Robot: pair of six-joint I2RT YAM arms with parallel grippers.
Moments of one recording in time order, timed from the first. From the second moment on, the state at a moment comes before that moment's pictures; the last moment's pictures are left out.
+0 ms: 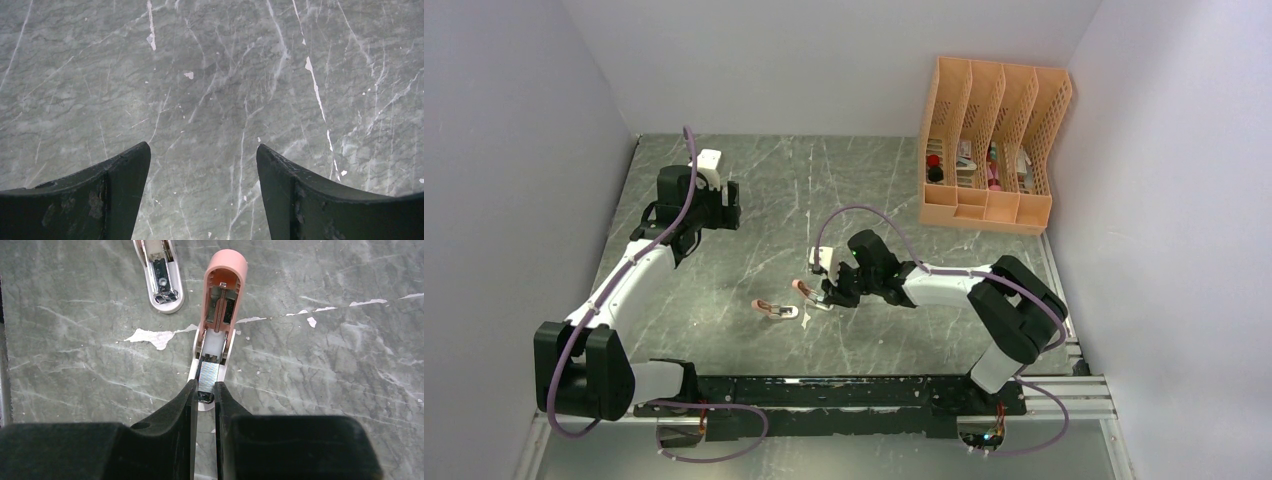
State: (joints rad) left arm -0.14 1.26 0.89 -0.17 0.06 0.00; right arm 0.80 1.64 0.74 0.17 -0.50 -0.41
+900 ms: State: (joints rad) left arm -0.14 1.26 0.89 -0.18 0.06 0.00; right arm 0.81 1.67 0.77 0.15 -0.50 -0.41
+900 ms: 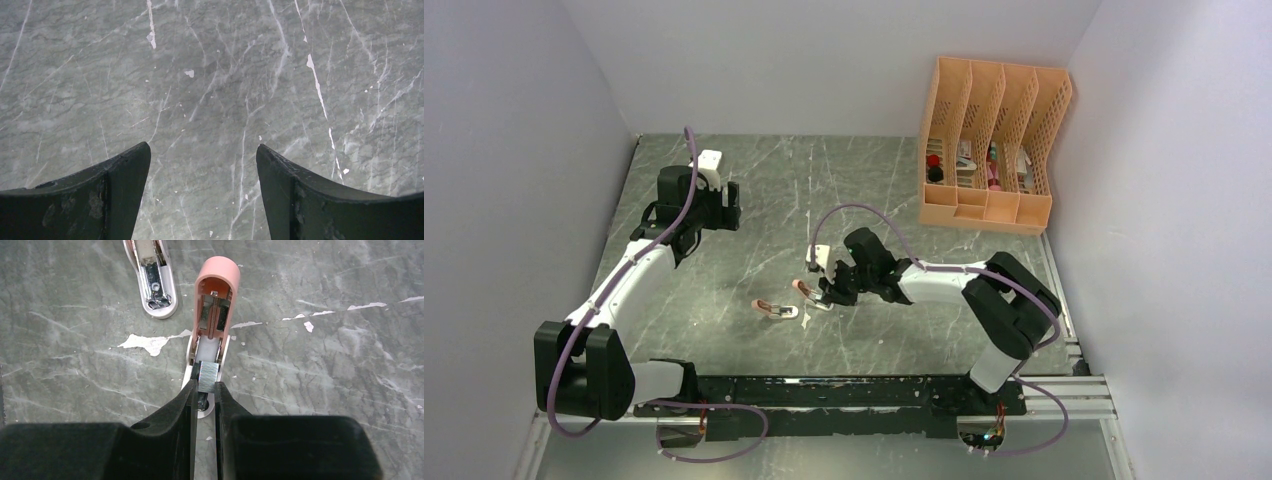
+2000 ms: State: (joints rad) left arm -0.14 1.26 0.89 -0.18 0.06 0.00; right arm 0.81 1.59 0.76 0.16 -0.49 -0.41
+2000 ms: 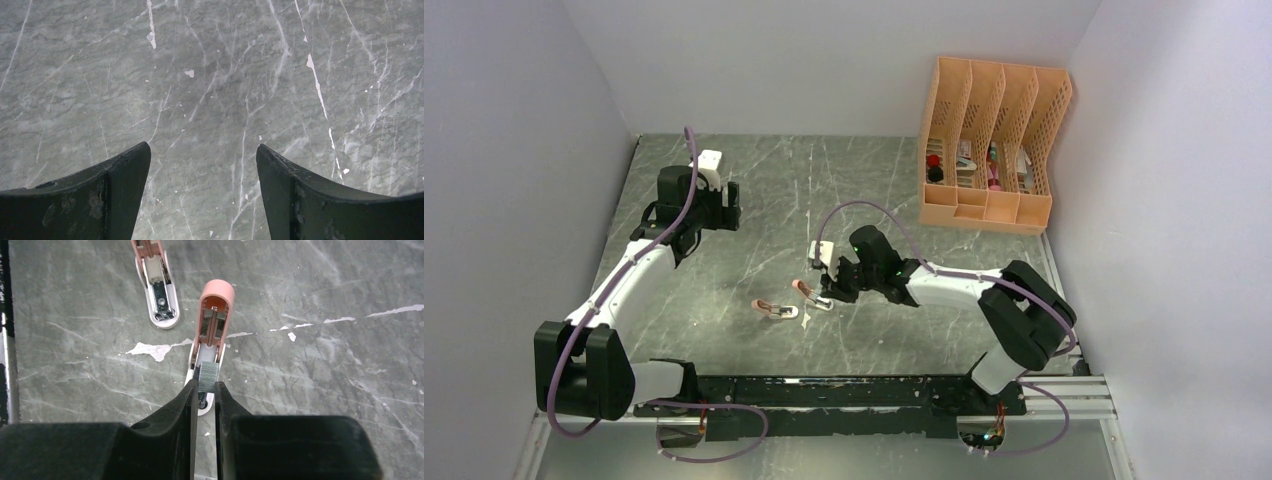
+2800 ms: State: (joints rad) left arm -0.14 1.26 0.89 -0.18 0.06 0.00; right arm 0.81 1.62 0.75 0.14 -0.54 -0.39
